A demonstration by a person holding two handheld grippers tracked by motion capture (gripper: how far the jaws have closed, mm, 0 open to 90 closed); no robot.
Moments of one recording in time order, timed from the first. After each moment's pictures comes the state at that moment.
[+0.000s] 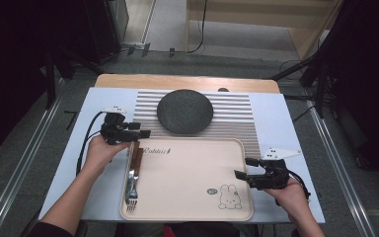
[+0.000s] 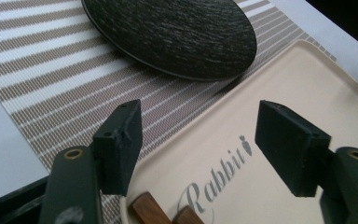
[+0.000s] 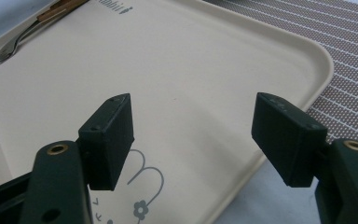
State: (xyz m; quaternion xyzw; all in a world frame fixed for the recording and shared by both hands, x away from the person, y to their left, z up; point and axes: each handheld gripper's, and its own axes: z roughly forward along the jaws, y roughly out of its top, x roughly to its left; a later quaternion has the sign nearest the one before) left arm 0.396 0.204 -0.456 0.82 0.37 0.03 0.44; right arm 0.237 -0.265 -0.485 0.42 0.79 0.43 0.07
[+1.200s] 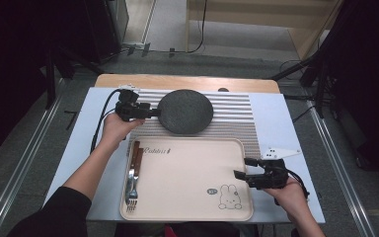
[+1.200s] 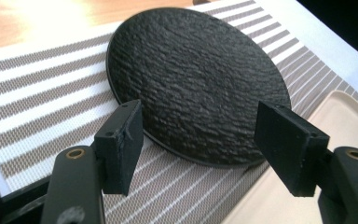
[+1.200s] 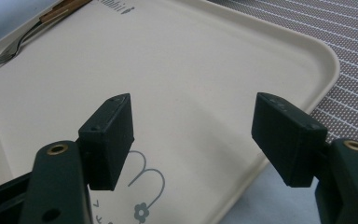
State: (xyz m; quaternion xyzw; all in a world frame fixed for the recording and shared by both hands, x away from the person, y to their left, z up) left arm 0.458 0.166 -0.441 0.81 0.40 0.04 0.43; right arm 0.239 -0.264 -0.488 0.42 0.79 0.44 0.06
